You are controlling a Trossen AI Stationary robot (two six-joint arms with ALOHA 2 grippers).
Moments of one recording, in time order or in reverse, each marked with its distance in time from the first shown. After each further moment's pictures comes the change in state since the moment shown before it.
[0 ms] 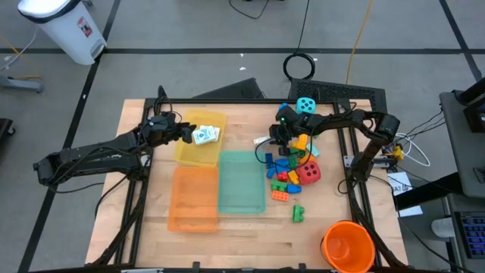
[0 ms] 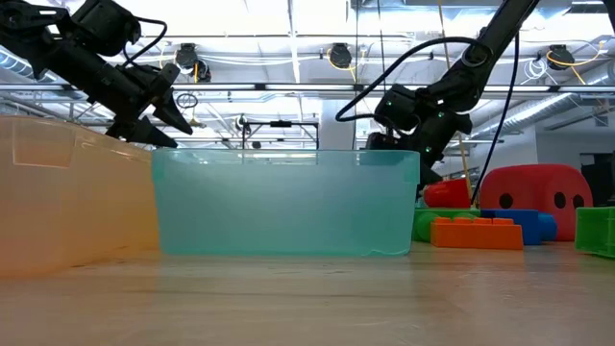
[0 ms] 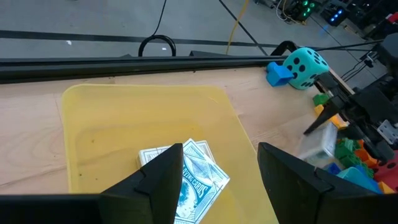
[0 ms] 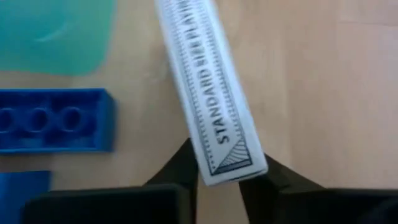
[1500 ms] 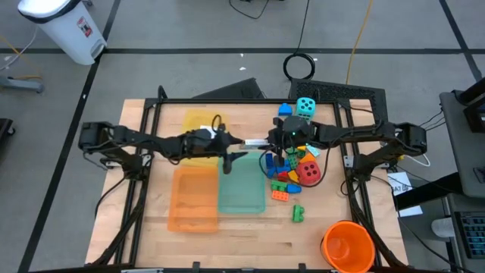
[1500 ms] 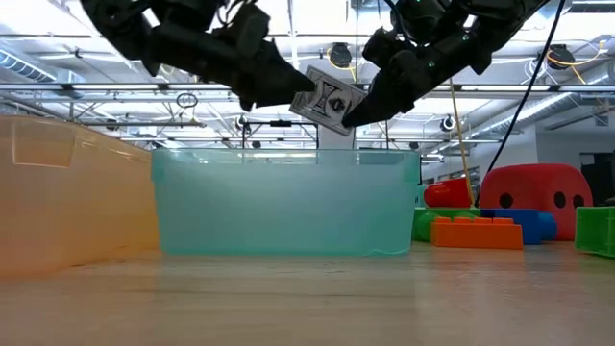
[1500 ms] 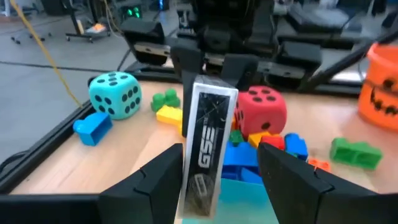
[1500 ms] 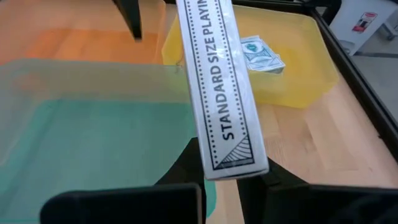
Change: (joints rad) left arm -0.393 0.765 0.376 0.603 0.155 0.626; right arm 0.299 -0.316 -0.001 0.115 0.110 0.345
